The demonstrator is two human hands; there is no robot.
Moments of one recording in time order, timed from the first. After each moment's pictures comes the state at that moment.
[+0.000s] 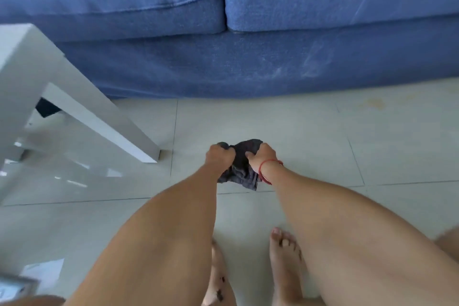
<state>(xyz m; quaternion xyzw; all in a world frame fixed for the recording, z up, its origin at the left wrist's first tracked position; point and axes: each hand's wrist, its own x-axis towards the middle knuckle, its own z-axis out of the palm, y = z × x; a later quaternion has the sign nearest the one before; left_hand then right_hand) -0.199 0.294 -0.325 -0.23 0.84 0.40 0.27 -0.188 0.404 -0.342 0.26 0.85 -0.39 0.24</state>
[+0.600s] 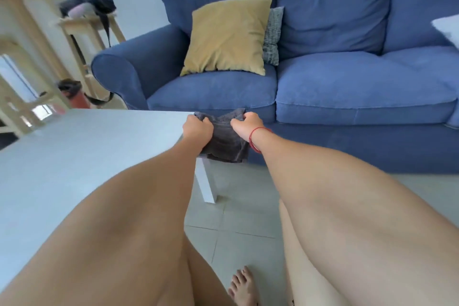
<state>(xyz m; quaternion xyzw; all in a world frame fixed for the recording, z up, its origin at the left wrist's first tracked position) -0.122 0.165 -0.038 -0.25 0.87 0.41 -0.12 -0.156 0.287 -0.055 0.00 0.86 -0.51 0.04</state>
